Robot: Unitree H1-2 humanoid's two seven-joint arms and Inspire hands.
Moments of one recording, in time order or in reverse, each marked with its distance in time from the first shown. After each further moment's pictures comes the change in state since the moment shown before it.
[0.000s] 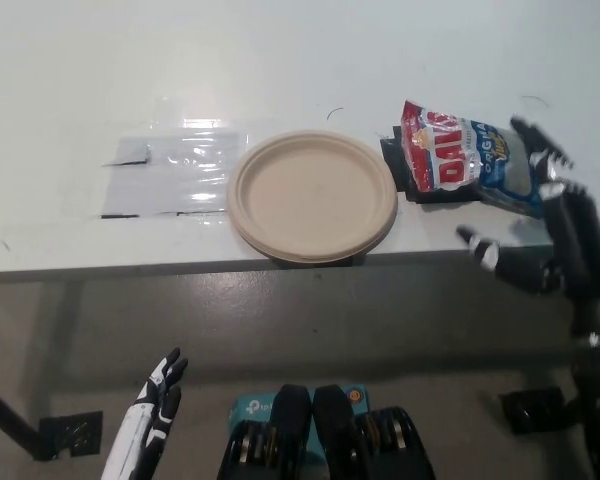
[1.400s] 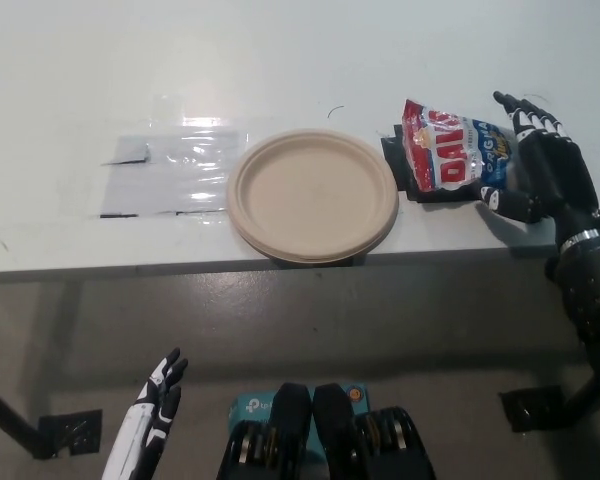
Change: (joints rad) left_arm -0.009 -0.003 0.005 0.025 -0.002 -0.017 0.000; right_arm -0.310 -0.094 0.128 0.578 -0.105 0.038 -0.047
